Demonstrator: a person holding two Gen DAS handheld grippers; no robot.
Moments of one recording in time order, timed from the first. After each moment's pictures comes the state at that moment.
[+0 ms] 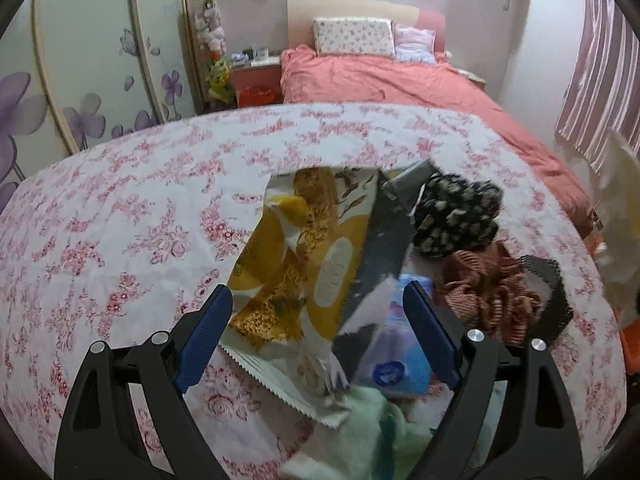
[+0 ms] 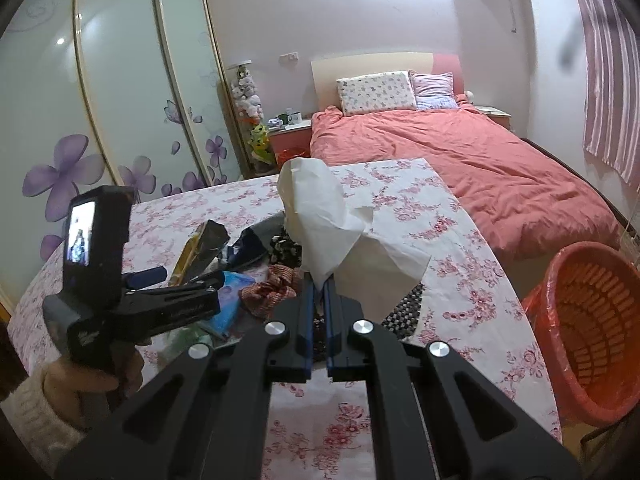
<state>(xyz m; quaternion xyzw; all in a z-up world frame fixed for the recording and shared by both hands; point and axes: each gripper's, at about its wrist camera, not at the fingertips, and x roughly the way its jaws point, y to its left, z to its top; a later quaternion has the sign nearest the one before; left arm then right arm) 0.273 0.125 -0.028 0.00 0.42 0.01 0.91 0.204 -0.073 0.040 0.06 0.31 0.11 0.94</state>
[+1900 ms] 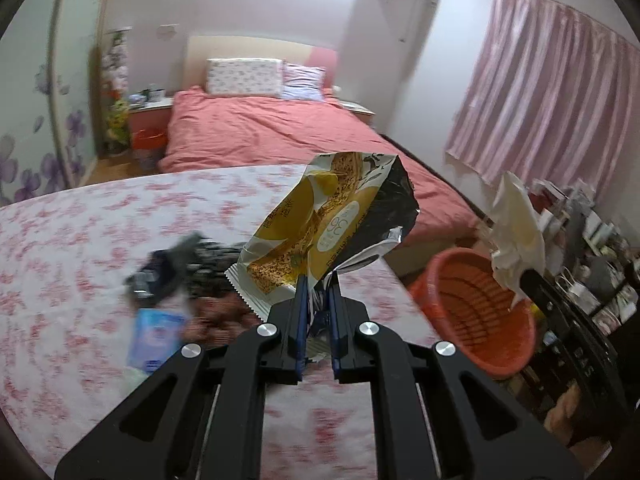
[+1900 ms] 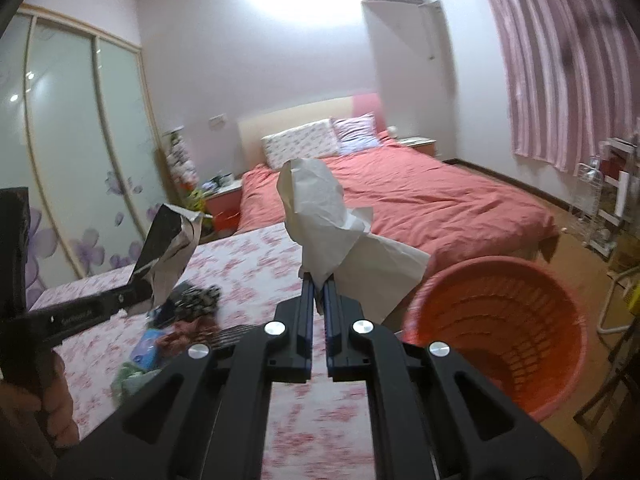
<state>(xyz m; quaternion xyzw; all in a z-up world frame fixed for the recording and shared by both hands) 0.222 0.000 0.060 -0.04 0.34 -0.20 0.92 0.144 -0.211 0.082 0.11 0.22 -0.03 0.97</state>
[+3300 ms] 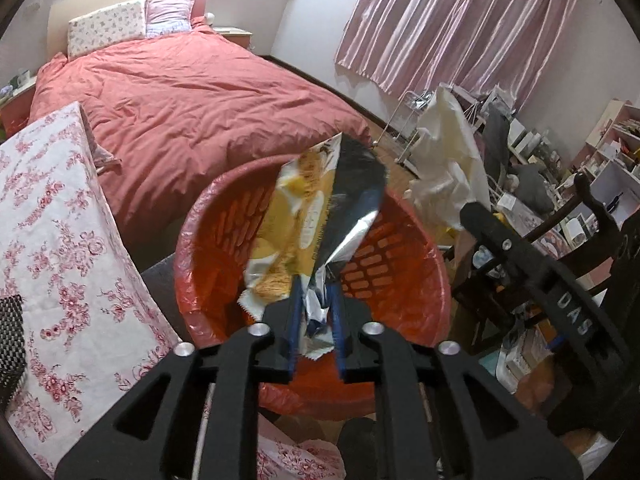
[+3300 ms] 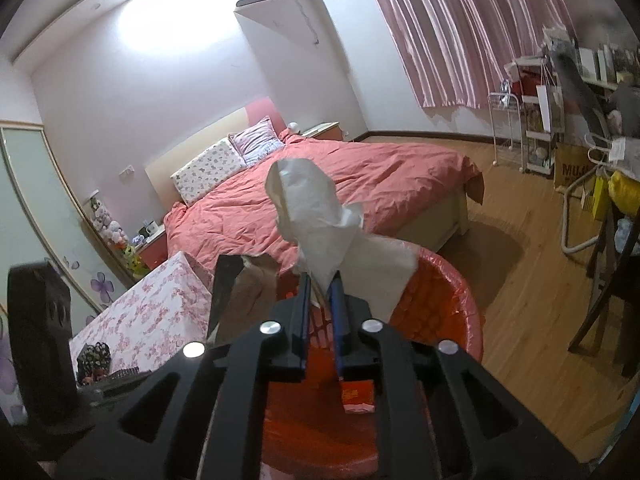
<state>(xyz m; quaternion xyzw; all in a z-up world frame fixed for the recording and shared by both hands) 0.222 -0.238 -0.010 0.01 0.44 -0.37 0.81 0.138 -0.407 0.007 0.25 0.23 -0.14 0.93</state>
